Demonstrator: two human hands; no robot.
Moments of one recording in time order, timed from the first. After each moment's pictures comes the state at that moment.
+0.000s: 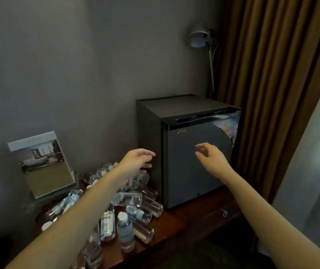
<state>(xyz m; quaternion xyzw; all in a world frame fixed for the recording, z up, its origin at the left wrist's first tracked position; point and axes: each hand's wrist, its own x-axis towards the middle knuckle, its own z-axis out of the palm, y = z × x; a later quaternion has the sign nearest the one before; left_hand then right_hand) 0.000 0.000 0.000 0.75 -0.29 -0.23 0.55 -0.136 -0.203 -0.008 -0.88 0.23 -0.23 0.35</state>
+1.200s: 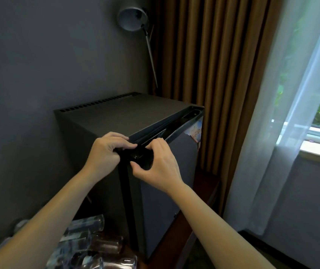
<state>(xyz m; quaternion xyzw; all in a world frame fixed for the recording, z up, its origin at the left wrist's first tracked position) 0.171 -0.170 0.015 0.63 -0.62 0.07 0.47 0.020 -0.240 -0.017 -0.85 0.21 -0.47 0.15</state>
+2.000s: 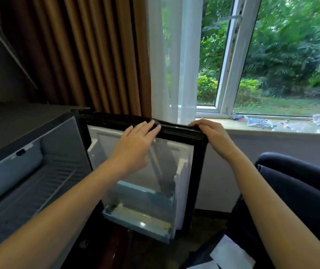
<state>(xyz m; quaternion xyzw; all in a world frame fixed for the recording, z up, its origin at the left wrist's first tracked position) -0.094 -0.366 0.012 0.50 -0.84 0.11 0.17 -0.327 -0.391 0.014 -0.67 0.49 -0.48 0.28</state>
